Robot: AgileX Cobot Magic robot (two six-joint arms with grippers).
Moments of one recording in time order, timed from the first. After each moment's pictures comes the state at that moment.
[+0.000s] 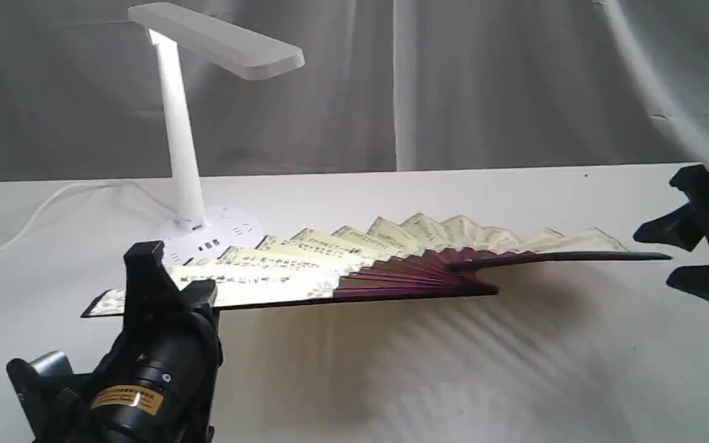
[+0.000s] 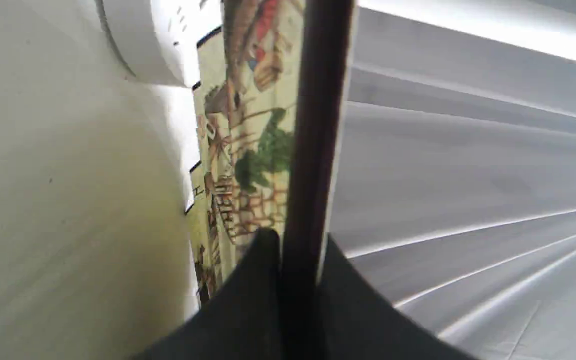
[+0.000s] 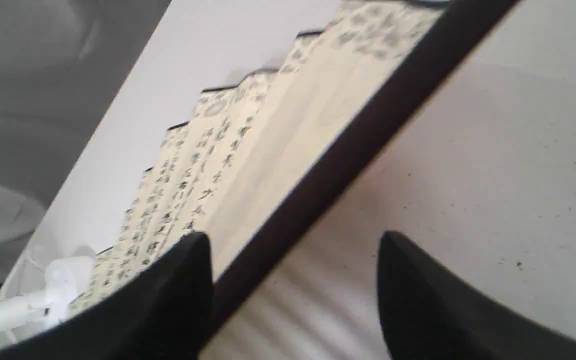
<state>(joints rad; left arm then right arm) -0.93 1.78 -0.55 -1.04 -1.05 -1.31 -0.27 1.67 -0.82 1.45 0.56 -0.79</state>
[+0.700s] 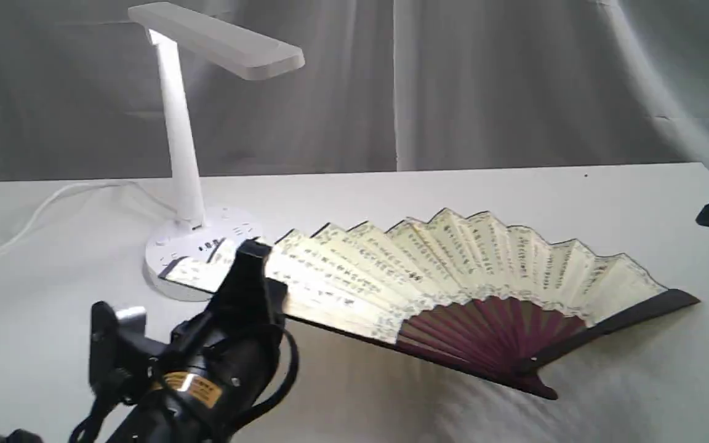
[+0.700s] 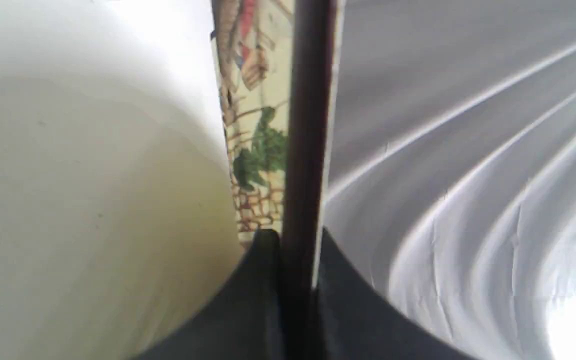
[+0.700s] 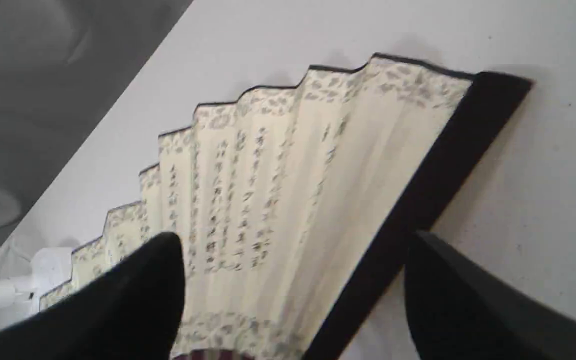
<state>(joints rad) -0.93 1.83 -0.62 -0.86 -0.94 -1.03 -0.43 1.54 -0.82 1.24 0.67 -0.73</state>
